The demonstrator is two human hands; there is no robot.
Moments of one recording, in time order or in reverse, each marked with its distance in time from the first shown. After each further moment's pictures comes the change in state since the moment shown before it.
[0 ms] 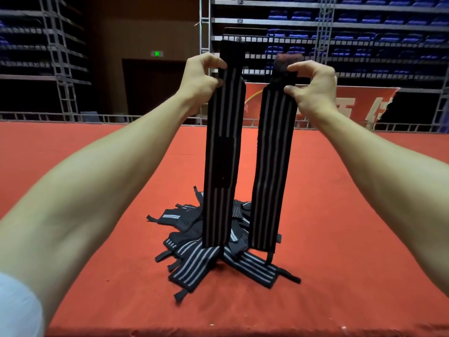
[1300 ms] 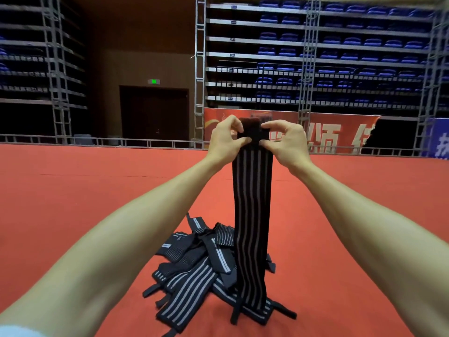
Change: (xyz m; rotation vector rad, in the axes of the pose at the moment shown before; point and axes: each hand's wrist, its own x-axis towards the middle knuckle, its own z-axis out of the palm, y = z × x) left_hand -0.040 -0.005 0.073 0.085 -0.040 0.032; right_hand -0.031 0.009 0.014 0.039 -0.122 -0.064
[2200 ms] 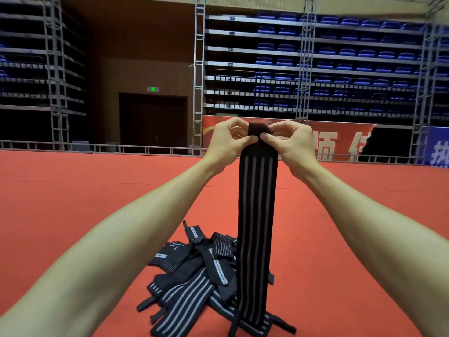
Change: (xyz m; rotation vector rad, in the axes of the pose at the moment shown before) left_hand 0.005 0.023 -0.006 -0.290 -0.074 0.009; right_hand 0.011 -0.011 -0.013 0.286 0.043 0.080
